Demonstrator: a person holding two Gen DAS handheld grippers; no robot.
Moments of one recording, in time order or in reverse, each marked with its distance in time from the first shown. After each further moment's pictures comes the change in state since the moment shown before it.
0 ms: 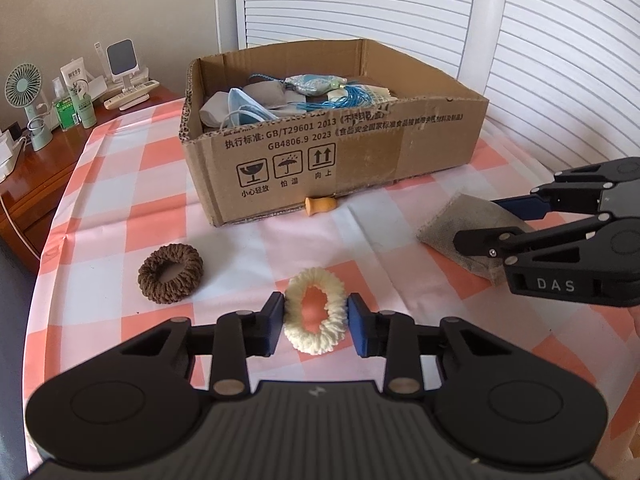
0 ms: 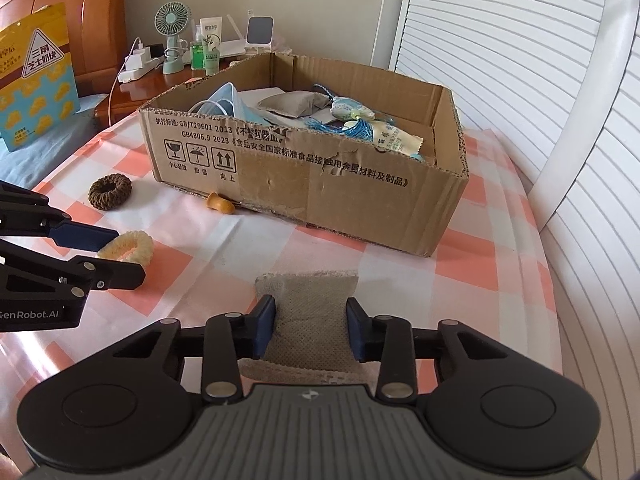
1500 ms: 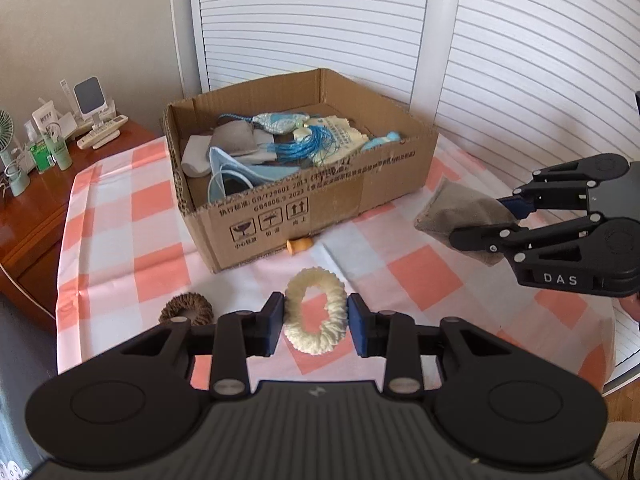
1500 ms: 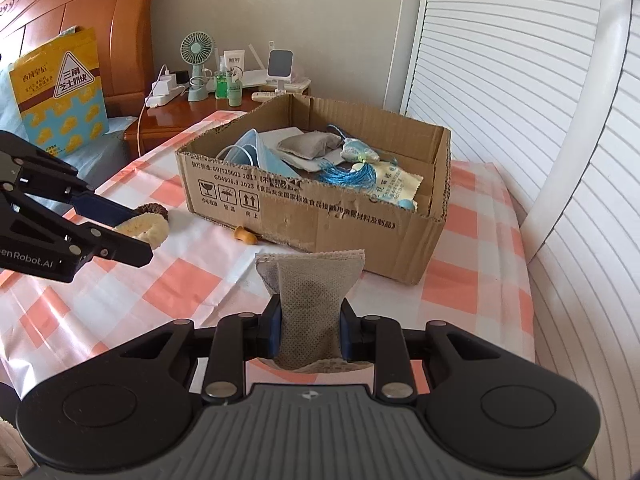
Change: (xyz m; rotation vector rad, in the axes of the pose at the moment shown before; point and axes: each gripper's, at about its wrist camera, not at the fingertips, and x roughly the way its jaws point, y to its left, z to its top) left arm -0.043 0.007 0.033 0.105 0.000 -0.096; right arm -0.053 -0.008 0.010 -0.036 -0.085 0.055
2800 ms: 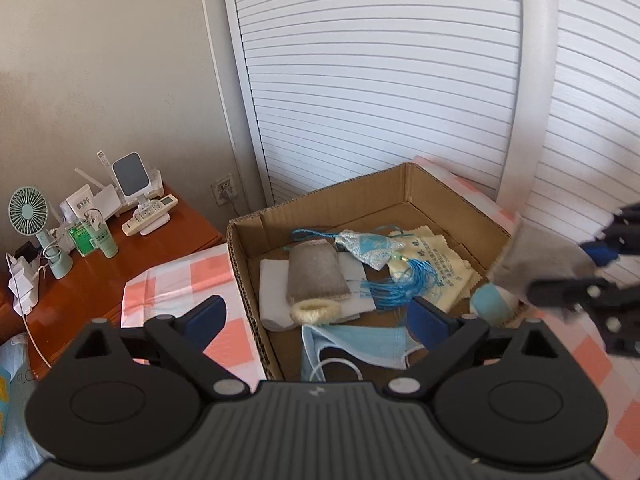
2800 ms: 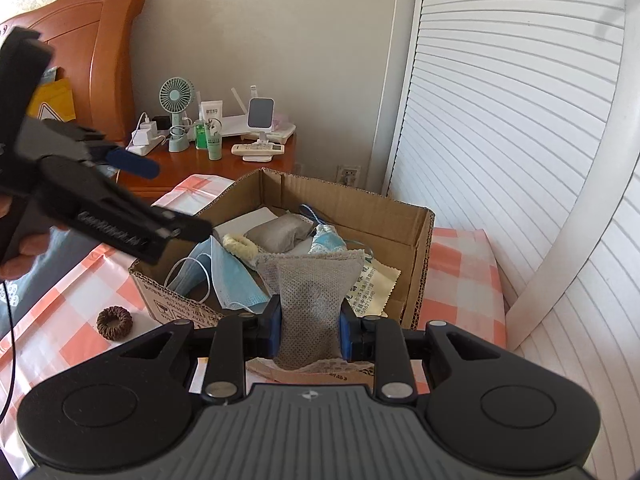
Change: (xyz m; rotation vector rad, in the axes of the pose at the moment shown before) left arm 0.040 0.055 0.117 0.019 -0.123 0.166; right arm 0.027 -0.039 0.094 0.018 -0.068 -0.005
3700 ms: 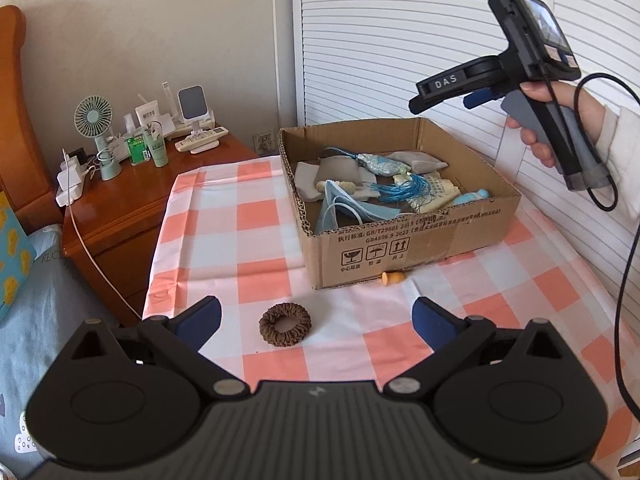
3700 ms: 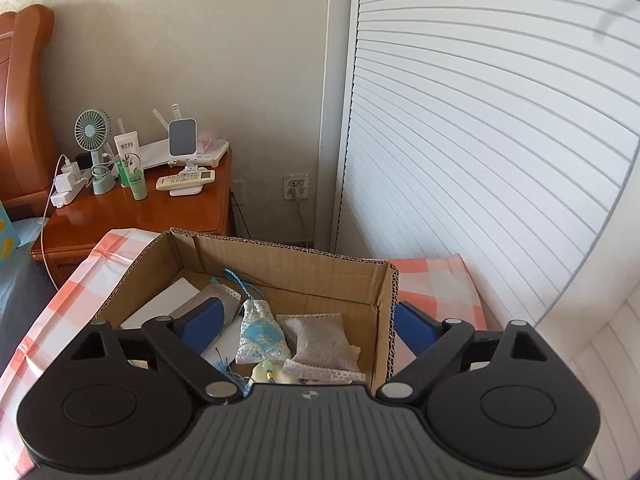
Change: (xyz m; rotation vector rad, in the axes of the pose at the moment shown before) left arm -0.097 -0.008 -0.111 -0.178 0.033 0.063; right arm 0.091 -0.044 0.074 0.133 0.011 -0.120
